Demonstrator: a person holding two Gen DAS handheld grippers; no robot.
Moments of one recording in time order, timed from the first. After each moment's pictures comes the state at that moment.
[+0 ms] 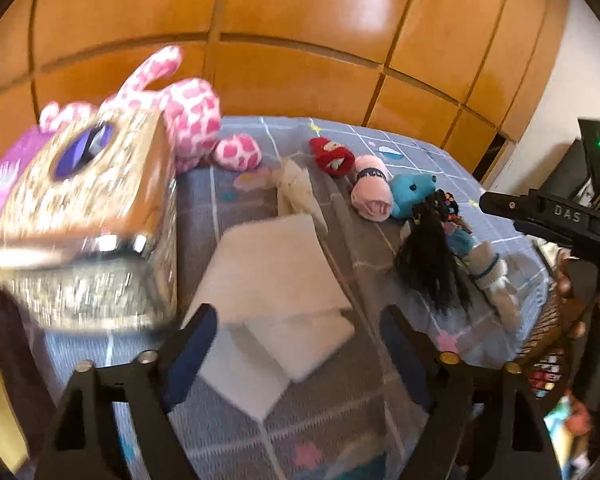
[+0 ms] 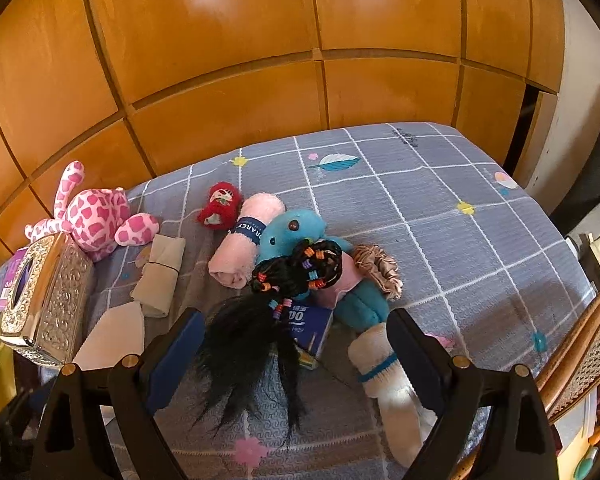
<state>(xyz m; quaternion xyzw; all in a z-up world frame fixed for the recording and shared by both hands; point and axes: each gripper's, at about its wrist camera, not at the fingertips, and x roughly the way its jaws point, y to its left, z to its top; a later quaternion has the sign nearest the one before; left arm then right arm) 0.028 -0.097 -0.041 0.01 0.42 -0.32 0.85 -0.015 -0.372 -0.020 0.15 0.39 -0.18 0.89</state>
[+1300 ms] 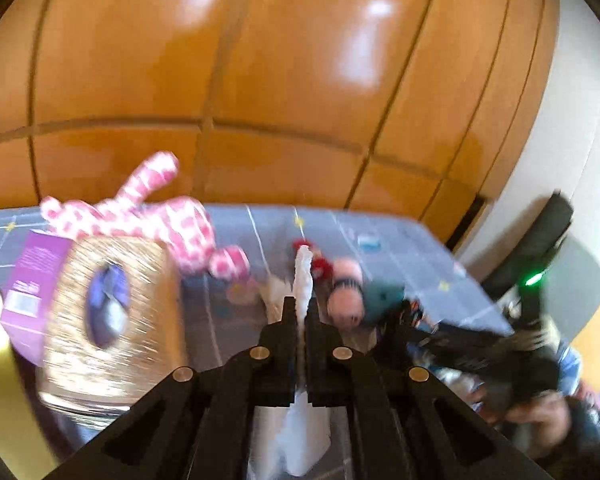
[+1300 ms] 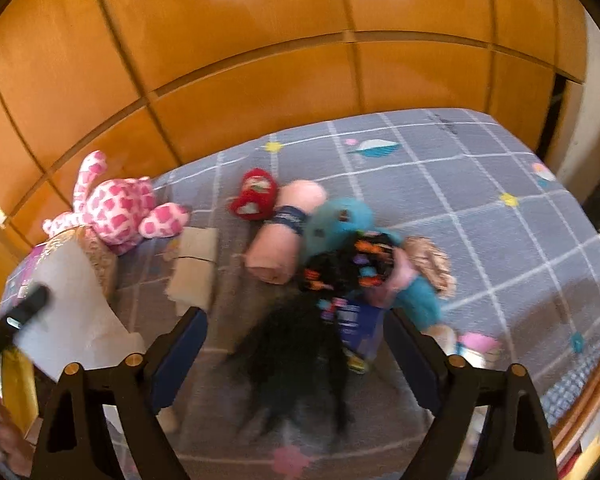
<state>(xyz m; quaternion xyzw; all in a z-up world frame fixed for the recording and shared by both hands) 0.077 -0.108 0.036 -0.03 0.35 -0.34 0.87 0.015 -0.356 -0.030 0.18 0.41 -0.13 0.89</state>
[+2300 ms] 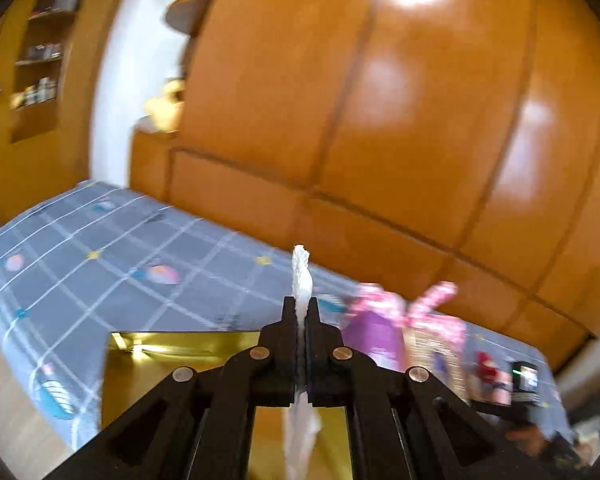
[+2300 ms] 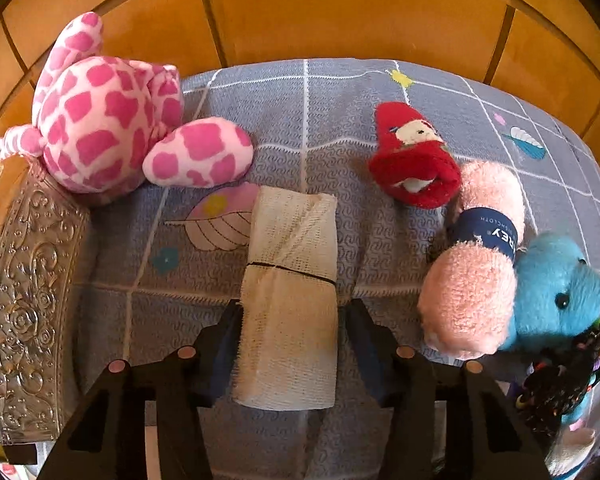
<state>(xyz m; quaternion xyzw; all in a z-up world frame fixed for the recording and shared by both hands) 0.069 0.201 0.103 -0.15 0.26 -0.06 0.95 0.168 -0.278 -0.115 0.09 0.53 -0.08 0.84</state>
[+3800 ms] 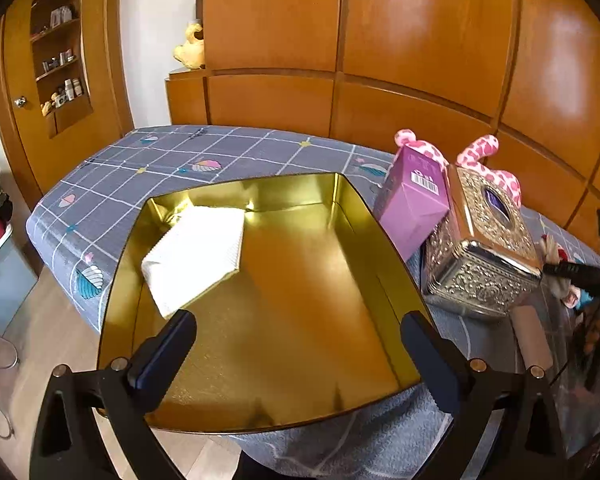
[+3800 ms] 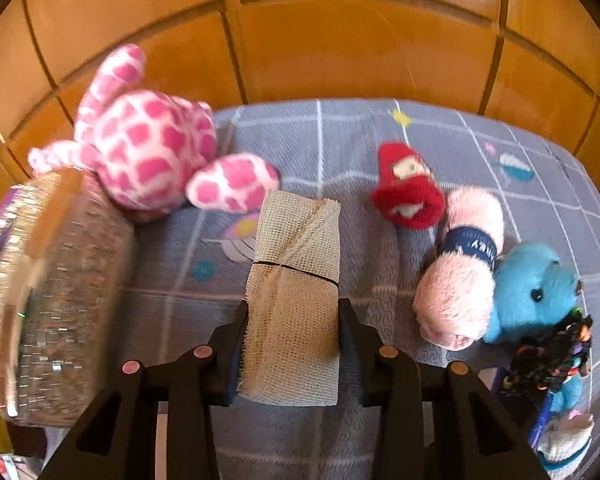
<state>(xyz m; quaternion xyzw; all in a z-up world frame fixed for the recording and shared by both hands) -0.008 0.138 0.001 -0.05 0.38 0.06 0.92 0.134 -0.259 -0.077 0.09 0.47 -0.07 0.88</state>
